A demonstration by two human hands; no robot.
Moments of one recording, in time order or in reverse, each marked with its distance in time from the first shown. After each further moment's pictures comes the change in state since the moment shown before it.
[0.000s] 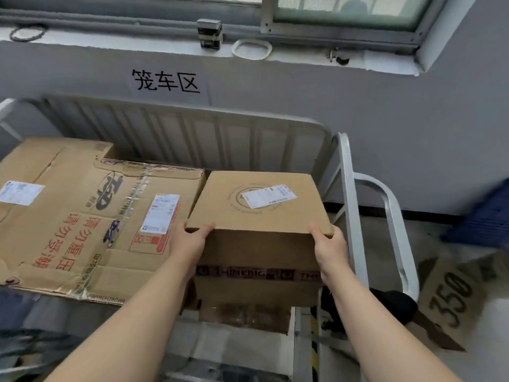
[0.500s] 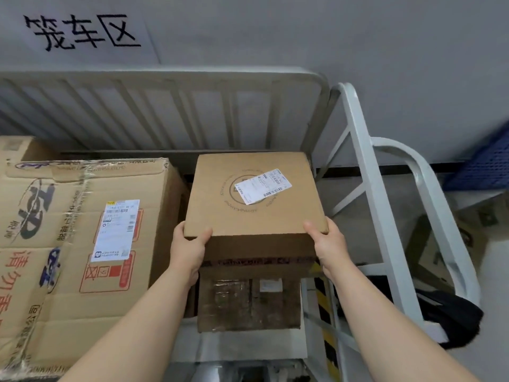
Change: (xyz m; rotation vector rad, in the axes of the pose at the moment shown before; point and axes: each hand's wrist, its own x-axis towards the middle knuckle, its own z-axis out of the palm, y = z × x) left_hand 0.108 -0.051 0.069 -0.015 -0.168 -0.062; right_hand 0.088 0.070 0.043 0.018 -0.029 0.142
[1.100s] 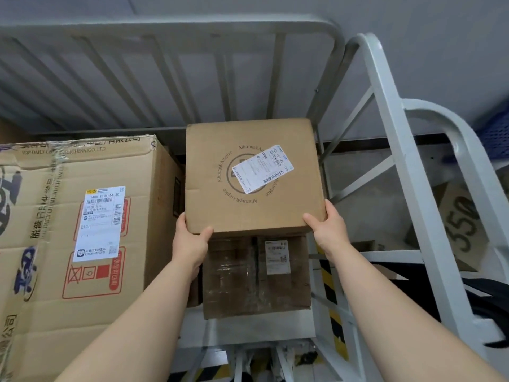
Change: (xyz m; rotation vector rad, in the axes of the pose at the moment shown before) left_hand 0.042 -0.036 -0.002 0.233 -0.036 -0.003; right_hand 0.031 0.032 0.030 -0.242 0.032 0.004
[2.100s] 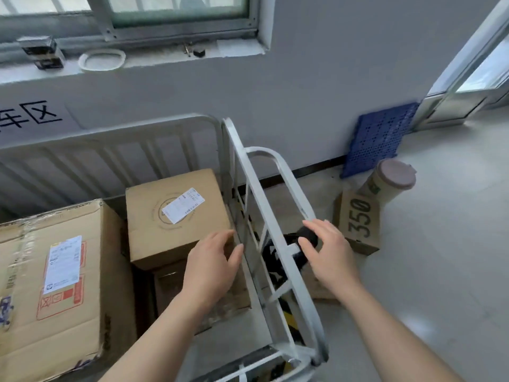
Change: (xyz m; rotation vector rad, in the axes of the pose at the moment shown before) left_hand -0.311 0.094 0.053 0.702 -0.227 0.830; right_hand -0.246 0.016 -0.232 -0.335 0.348 -0.407
